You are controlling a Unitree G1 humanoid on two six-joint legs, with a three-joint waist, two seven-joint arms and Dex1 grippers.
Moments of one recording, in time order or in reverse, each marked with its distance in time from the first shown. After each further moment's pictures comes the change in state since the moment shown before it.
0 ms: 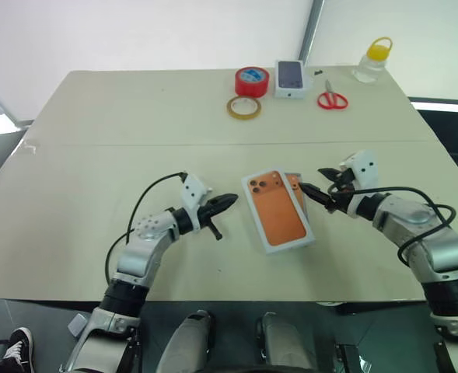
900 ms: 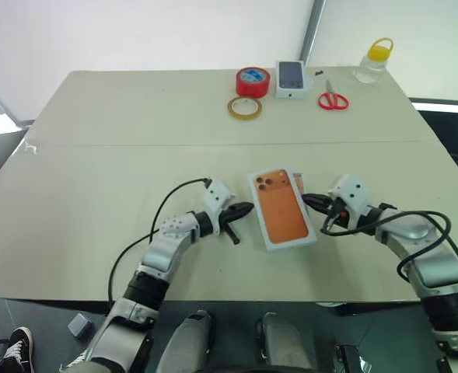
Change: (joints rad) left arm -0.133 -0.154 -0.070 0.240 0.084 -0.026 0.055; right arm 0.092 0.011 0.001 -0.049 -0.172 -0.129 0.186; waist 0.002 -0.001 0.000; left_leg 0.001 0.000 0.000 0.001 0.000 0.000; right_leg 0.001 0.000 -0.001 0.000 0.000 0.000
